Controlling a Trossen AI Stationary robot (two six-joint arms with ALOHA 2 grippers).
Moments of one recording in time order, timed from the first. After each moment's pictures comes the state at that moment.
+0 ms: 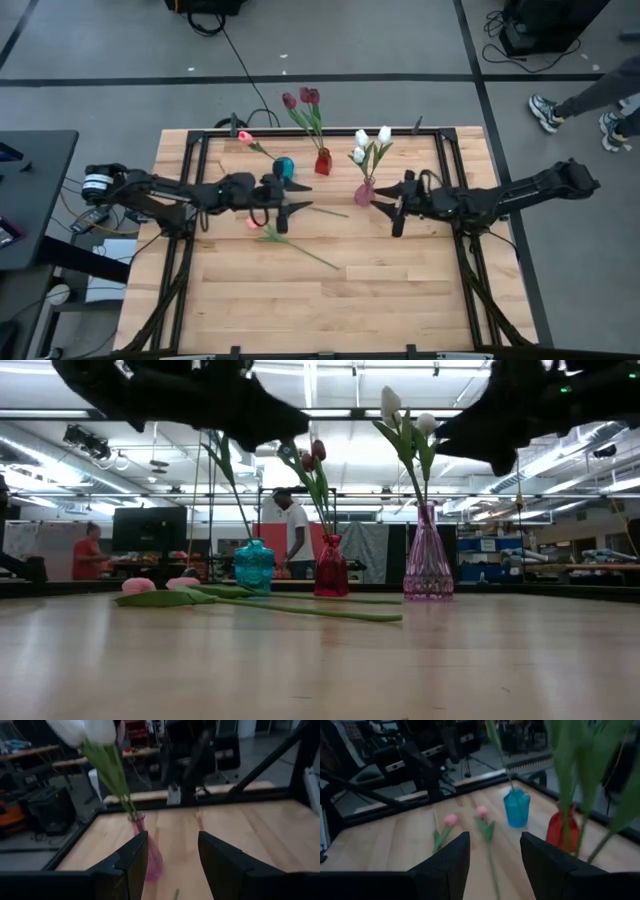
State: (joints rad) left arm 0.05 1.29 0.60 0.61 -0.07 0.13; right arm 0.13 0.87 0.34 0.33 0.43 0.26
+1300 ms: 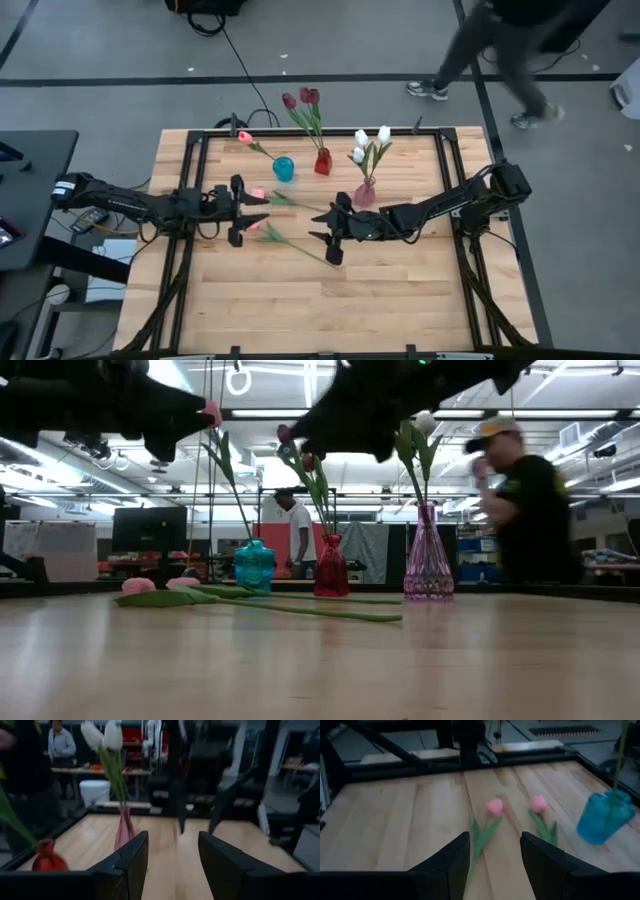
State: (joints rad) left arm -0.12 0.68 0.19 0.56 -0.18 -0.03; right arm 0.20 1.68 0.99 0.27 0.36 0.19
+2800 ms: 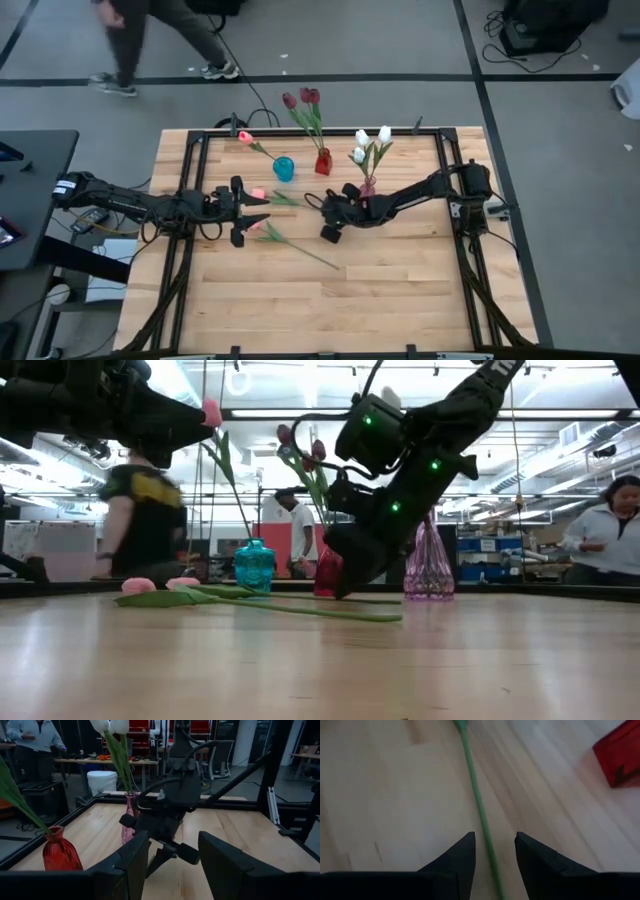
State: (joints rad) left arm -0.13 0.68 0.19 0.49 -0.24 -0.04; right arm 0.02 1.95 1.05 -0.06 0.41 0.34
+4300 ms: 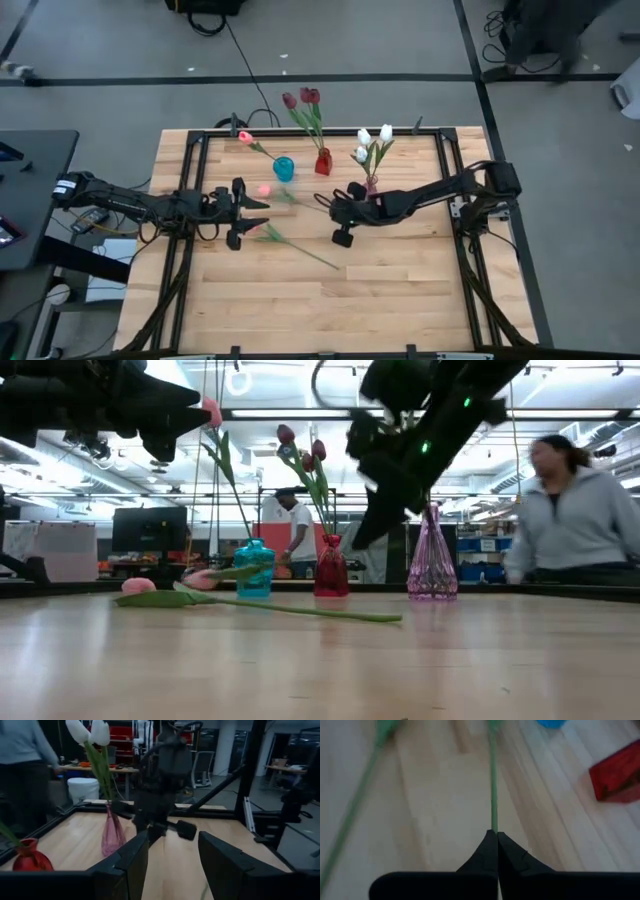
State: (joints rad) left arm -0.13 0.68 0.19 0.54 -0.15 -0.06; right arm 0.07 1.73 1.02 -0.22 0.33 0.25
